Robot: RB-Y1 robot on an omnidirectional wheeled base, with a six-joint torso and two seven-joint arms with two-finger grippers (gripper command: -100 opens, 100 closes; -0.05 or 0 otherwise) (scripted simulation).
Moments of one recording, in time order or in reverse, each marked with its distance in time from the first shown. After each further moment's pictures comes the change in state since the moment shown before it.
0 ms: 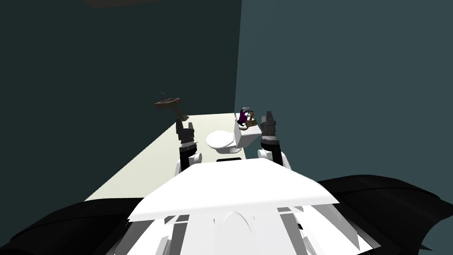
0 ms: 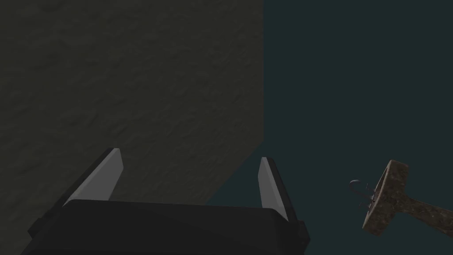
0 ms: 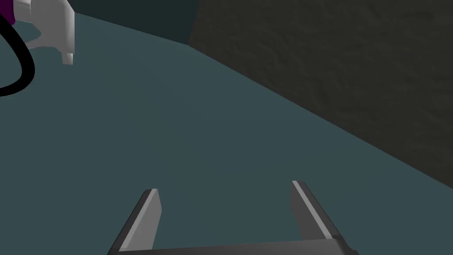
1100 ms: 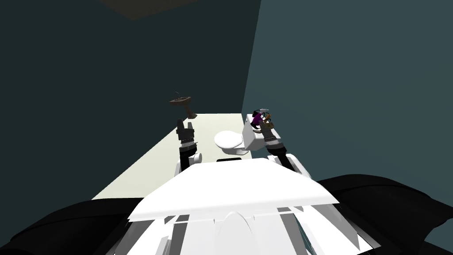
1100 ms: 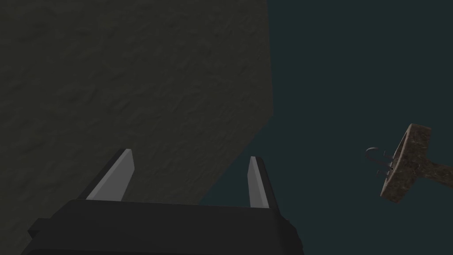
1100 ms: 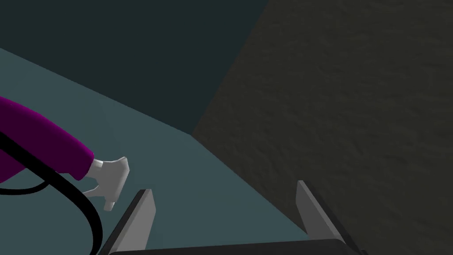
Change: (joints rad) left arm 0.000 0.000 0.000 0.000 0.000 0.000 0.000; right arm 0.103 -0.297 -0.068 0.072 0.104 -0.018 -0.032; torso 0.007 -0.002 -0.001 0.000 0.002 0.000
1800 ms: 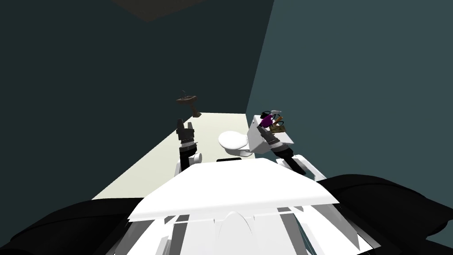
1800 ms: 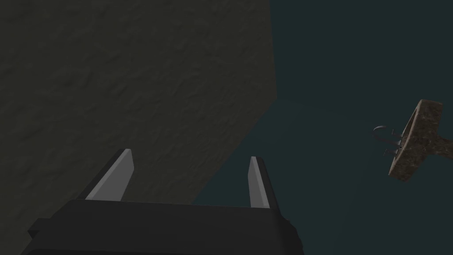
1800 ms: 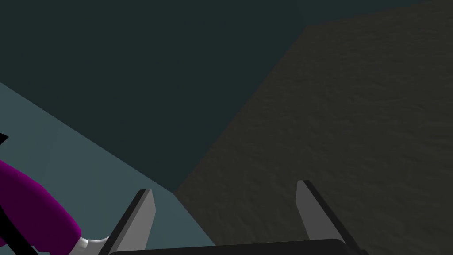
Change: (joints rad) left arm 0.000 0.000 0.000 0.000 0.000 0.000 0.000; right arm 0.072 -0.209 -0.054 0.057 0.063 -0.015 -0.022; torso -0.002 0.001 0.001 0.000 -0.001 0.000
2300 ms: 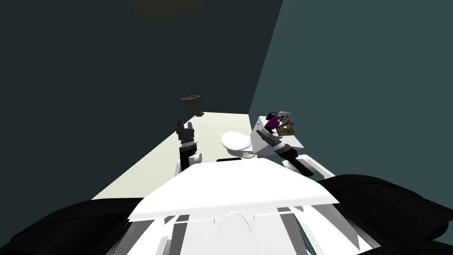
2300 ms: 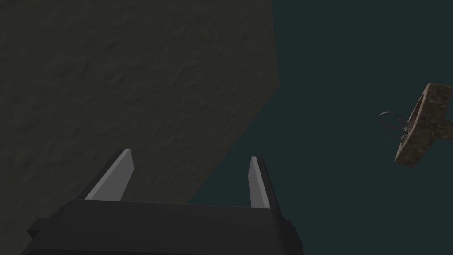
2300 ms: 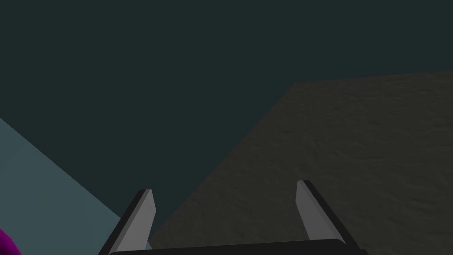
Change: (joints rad) left arm 0.000 0.000 0.000 0.000 0.000 0.000 0.000; right arm 0.046 -0.149 -0.023 0.047 0.049 -0.013 -0.006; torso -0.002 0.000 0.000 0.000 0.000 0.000
